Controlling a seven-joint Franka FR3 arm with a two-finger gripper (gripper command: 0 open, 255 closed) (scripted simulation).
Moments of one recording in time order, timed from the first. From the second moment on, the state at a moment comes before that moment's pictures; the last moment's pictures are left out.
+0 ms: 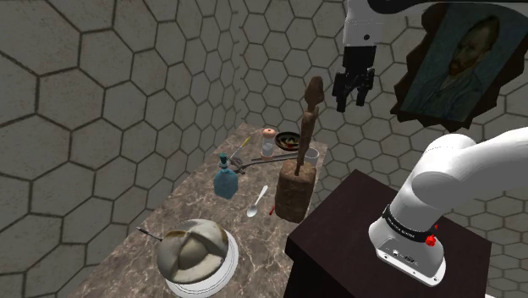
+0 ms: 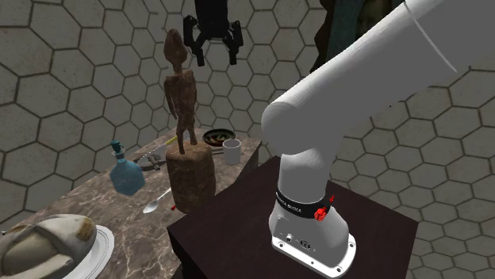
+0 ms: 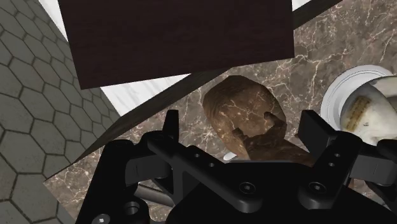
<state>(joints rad) 0.01 -0.78 -0.01 -2.41 0.08 1.44 0.15</state>
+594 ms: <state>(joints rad) -0.01 -0.67 -0.04 -2.54 0.02 1.70 0.08</state>
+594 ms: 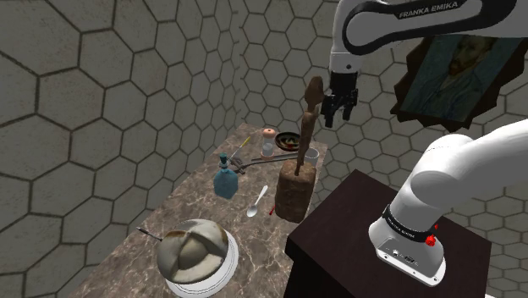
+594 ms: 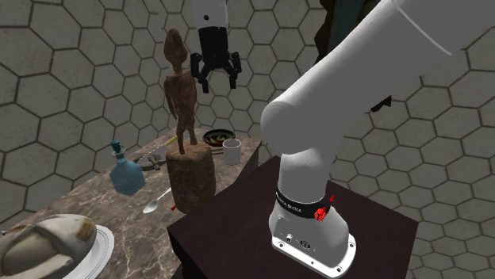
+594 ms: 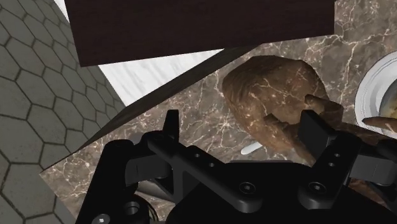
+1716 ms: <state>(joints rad) -0.07 -0.13 -0.14 -2.57 -0.08 2.34 -0.06</state>
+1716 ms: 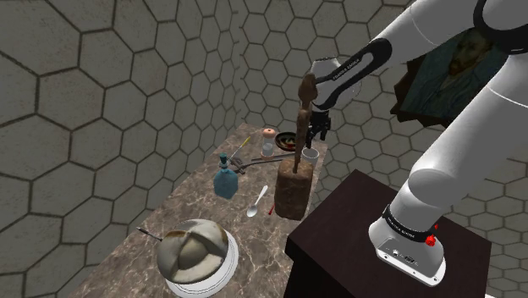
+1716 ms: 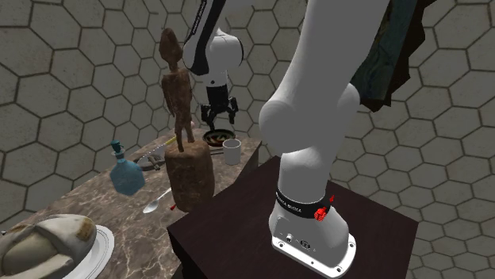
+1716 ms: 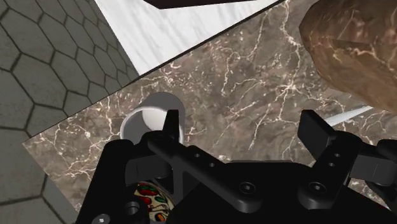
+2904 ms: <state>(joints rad) -0.13 0.44 -0.15 -2.34 -0.05 2.71 -0.16</state>
